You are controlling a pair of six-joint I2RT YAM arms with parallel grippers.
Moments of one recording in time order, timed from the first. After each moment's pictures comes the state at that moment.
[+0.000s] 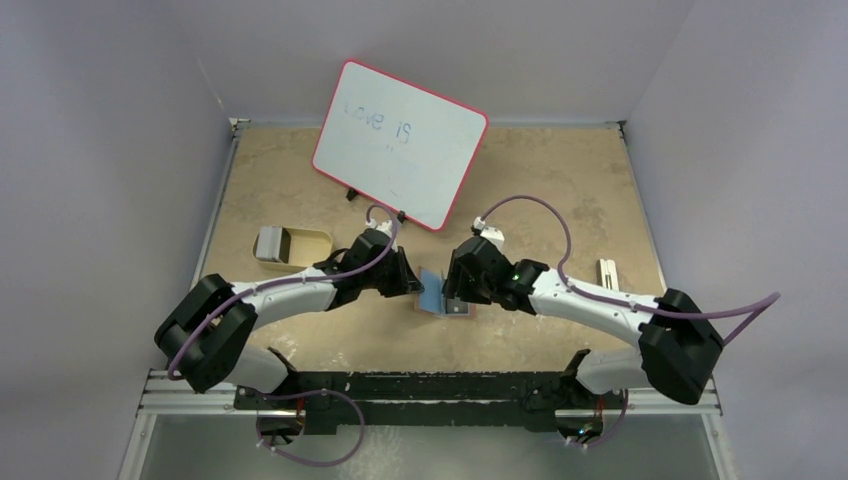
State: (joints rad) left arm -0.73 1.42 0.63 0.06 0.18 -0.88; right arm 0.88 1.33 0.77 -0.38 0.23 0.94
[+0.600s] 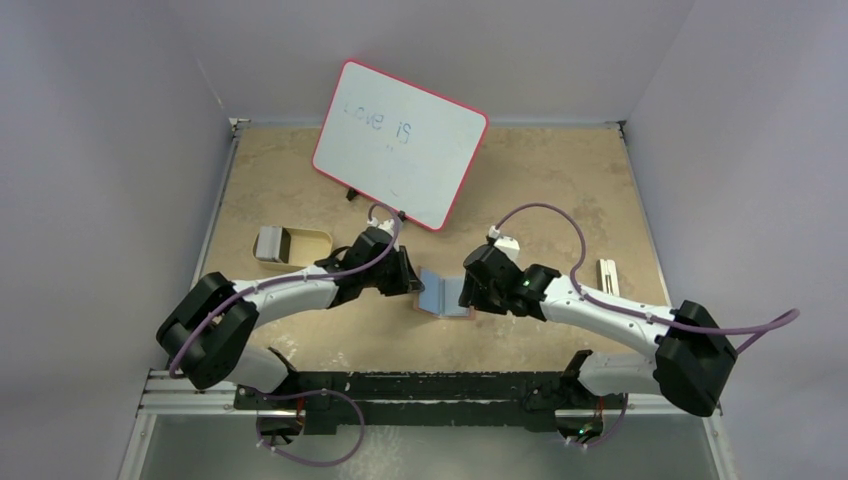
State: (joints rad) left arm -0.73 1.43 0.65 0.03 0.18 -0.86; right arm 0.88 1.23 0.72 -0.54 0.27 1.00
